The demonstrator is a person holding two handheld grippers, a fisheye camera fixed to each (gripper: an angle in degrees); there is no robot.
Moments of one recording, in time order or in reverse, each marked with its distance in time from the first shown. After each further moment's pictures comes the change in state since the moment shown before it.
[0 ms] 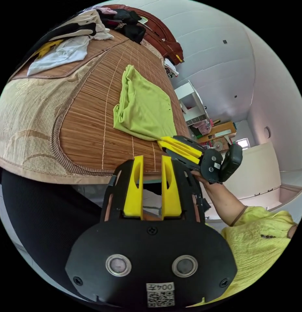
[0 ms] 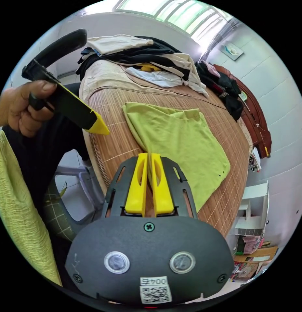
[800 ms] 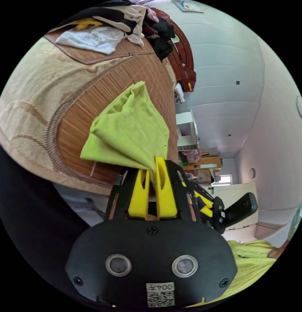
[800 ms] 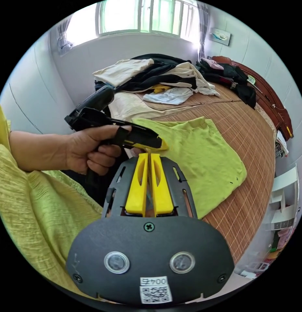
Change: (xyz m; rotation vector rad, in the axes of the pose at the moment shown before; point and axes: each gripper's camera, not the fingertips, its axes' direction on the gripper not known) left arm -0.026 -0.020 -0.009 0.130 0.025 -0.220; right arm 0.010 0.056 -0.032 0.105 -0.314 0.165
